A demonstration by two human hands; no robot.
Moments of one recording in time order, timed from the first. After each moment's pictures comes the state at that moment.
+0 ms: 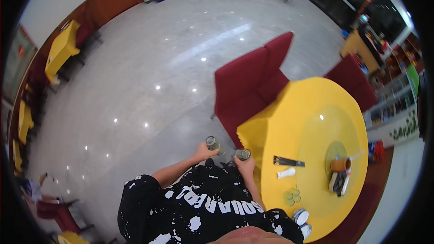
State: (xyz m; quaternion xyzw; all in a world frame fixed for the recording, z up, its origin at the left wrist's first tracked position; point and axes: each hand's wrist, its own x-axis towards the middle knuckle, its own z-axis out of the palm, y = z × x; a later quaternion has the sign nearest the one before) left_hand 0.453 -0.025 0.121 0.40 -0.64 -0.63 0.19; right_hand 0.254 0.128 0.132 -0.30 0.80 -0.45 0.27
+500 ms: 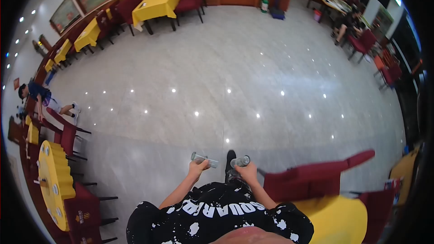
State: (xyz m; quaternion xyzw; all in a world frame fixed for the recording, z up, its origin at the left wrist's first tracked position) left_hand 0.689 -0.208 0.186 0.62 -0.13 -0.54 0.56; right_hand 0.433 -0.297 0.192 -0.58 0.59 -0.26 0.50
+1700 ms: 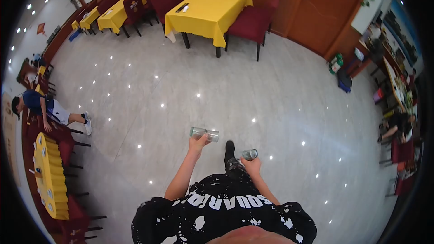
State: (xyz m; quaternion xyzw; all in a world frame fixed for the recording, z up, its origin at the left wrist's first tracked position) left_hand 1.490 -1.224 0.216 0.56 -0.05 -0.37 0.74; right_hand 1.227 -1.348 0.195 -0.67 0.52 -0.21 0.49
